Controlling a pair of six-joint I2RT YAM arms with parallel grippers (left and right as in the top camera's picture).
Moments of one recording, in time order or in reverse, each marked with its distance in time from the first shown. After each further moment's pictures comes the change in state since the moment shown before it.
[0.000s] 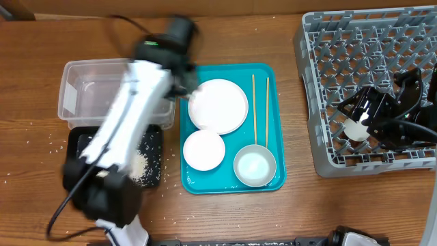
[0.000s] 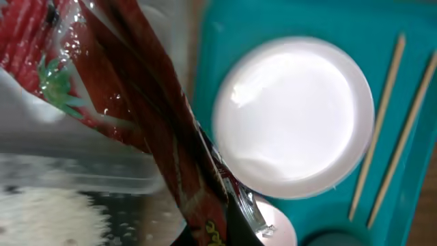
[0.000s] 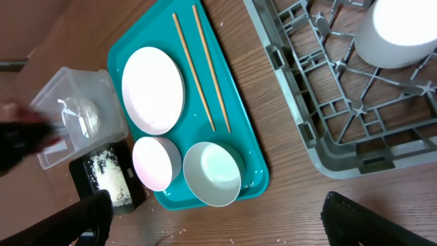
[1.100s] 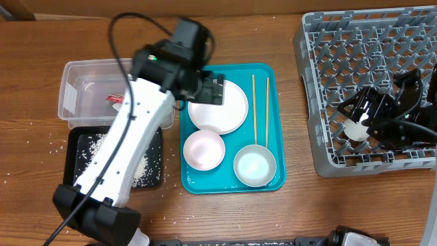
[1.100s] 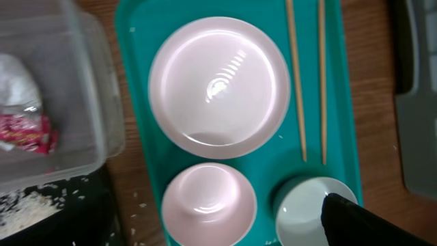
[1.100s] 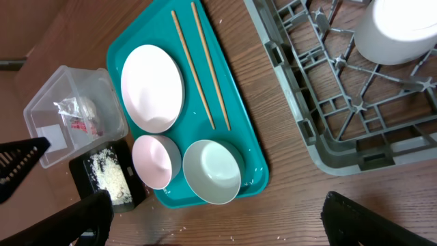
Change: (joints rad) left arm -0.138 -0.124 -0.005 -0.016 0.066 0.131; right arm 0.000 0.000 0.000 -0.009 -0.001 0.000
